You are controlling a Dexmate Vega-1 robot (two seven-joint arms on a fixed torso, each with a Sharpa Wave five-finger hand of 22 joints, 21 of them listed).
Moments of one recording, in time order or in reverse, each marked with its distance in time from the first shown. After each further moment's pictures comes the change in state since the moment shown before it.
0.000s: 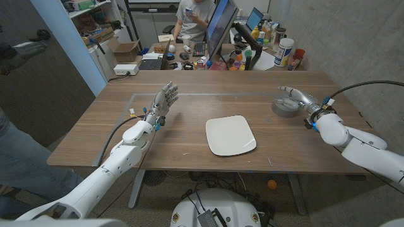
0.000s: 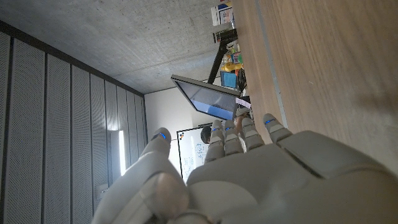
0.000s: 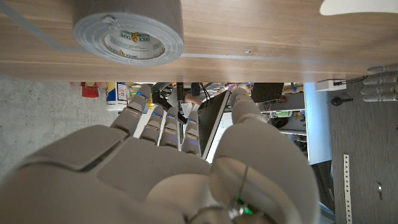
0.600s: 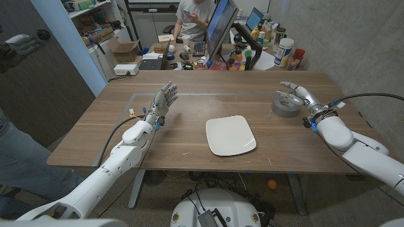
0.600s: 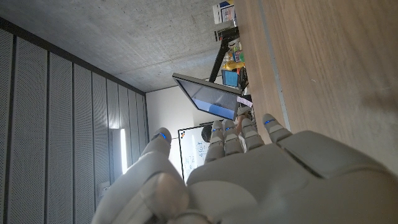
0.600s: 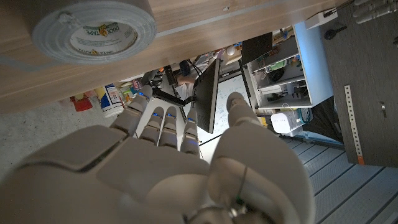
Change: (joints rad) left arm 0.000 -0.006 -0.003 0.009 -0.002 -0.013 -0.004; left_hand 0.000 0.000 0.004 0.004 0.000 -0.010 0.004 -0.007 0.000 -0.005 0.005 -0.004 0.000 -0.016 0.005 -0.008 0.000 -0.006 -0.005 0.008 0.000; right arm -0.040 0.089 0.078 0.088 0.184 0.242 -0.043; right_hand -0.036 0.036 0.000 0.000 -0.007 0.011 0.011 0.004 0.000 0.009 0.009 0.000 0.000 -0.002 -0.028 0.000 0.005 0.016 -0.041 0.000 -0.005
